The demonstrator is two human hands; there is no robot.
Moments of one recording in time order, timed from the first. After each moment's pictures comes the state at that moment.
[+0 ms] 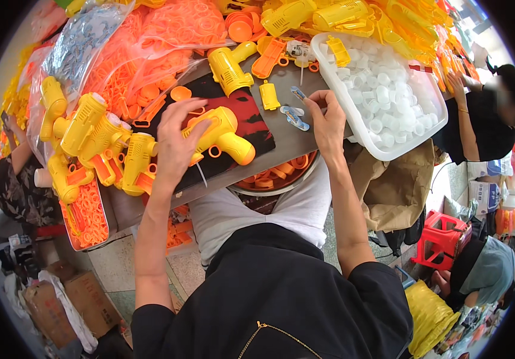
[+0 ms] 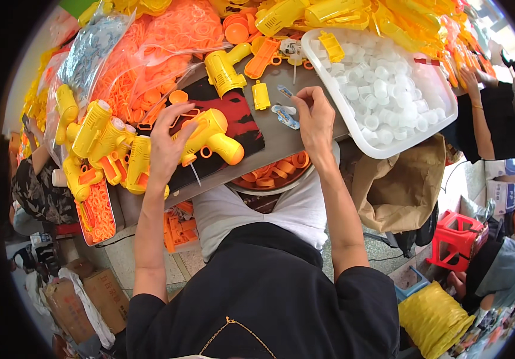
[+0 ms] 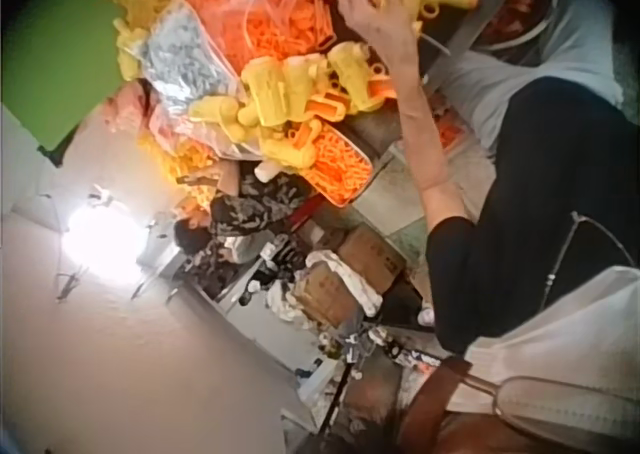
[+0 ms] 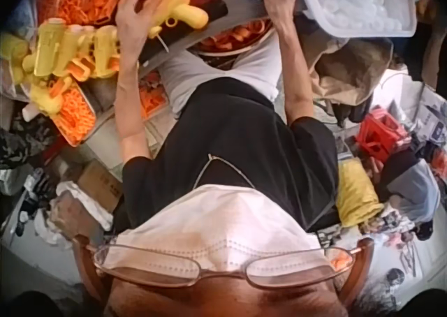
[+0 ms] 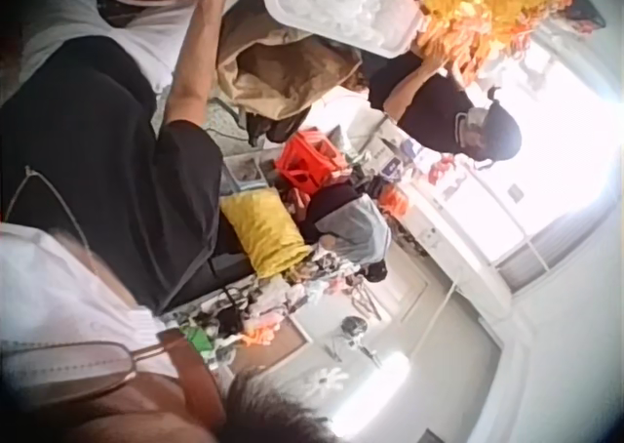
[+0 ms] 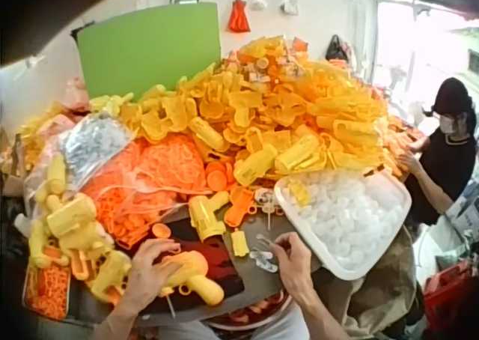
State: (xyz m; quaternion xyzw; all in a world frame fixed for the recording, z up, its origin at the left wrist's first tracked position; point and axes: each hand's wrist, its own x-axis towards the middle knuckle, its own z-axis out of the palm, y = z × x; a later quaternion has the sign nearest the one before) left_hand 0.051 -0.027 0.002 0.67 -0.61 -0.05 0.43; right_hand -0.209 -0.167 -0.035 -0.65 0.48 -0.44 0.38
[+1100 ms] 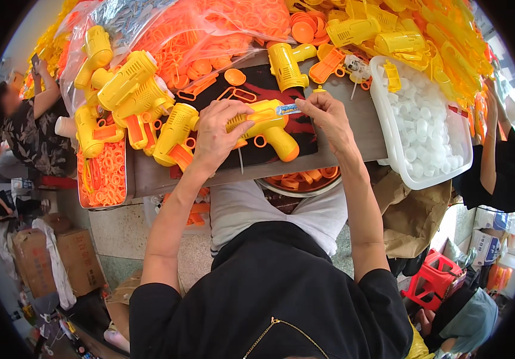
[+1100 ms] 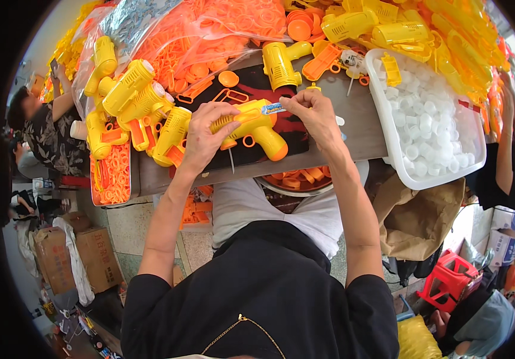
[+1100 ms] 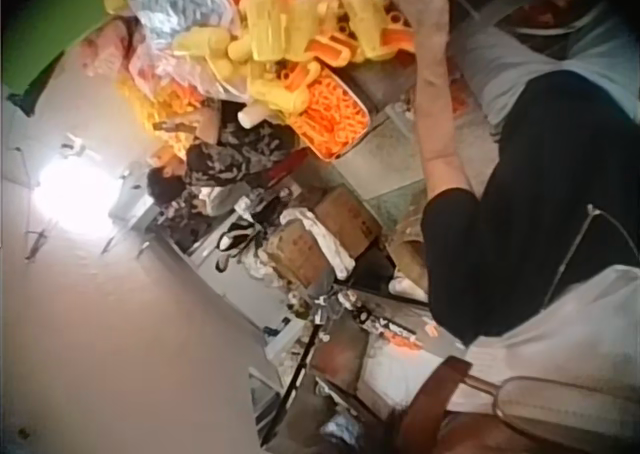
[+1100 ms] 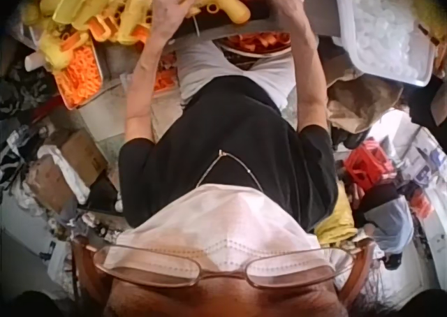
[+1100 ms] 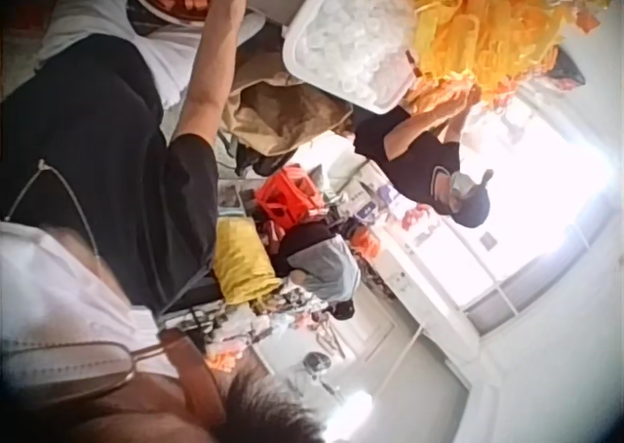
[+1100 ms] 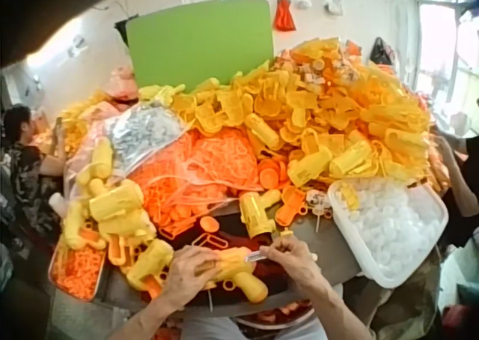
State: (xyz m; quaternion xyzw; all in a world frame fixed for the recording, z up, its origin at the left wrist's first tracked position) left_hand 0.058 0.000 -0.015 0.68 -0.61 -0.03 0.40; right_hand -0.141 -0.164 -0.020 -0.62 0.34 -0.26 0.65
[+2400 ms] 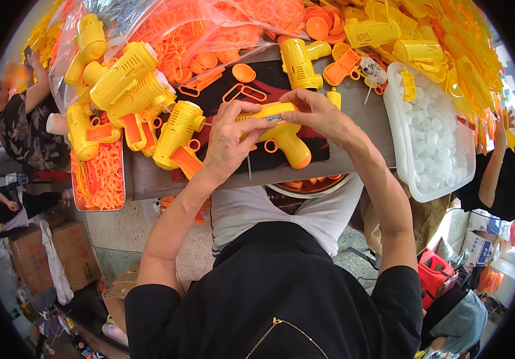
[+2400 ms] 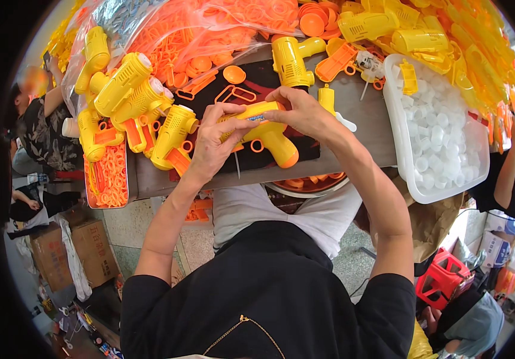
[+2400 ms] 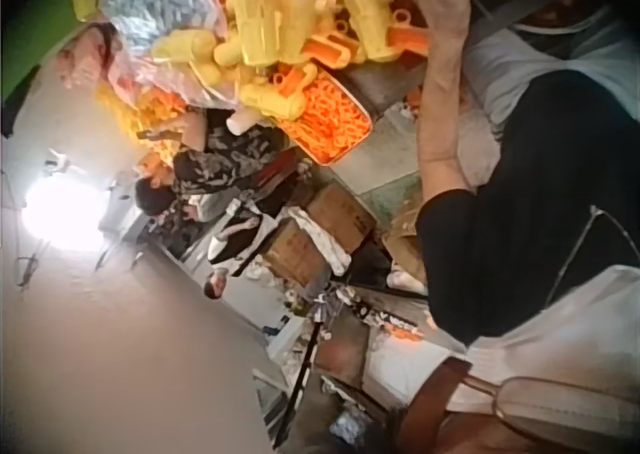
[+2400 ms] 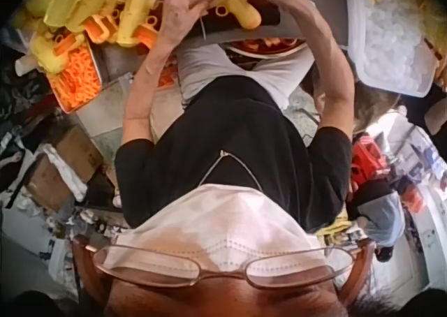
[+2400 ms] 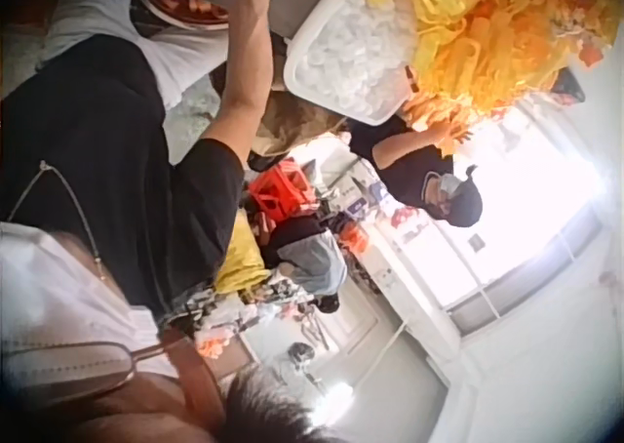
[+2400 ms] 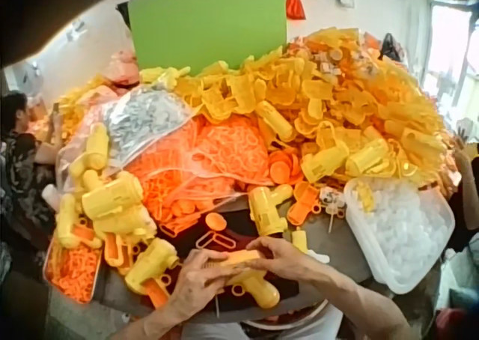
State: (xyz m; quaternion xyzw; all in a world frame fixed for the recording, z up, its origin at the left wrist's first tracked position) left_hand 0.054 -0.003 -0.027 0.67 -0.61 -0.06 0.42; right_hand -0.102 -0.185 -0.017 -0.75 0.24 -0.01 0.62
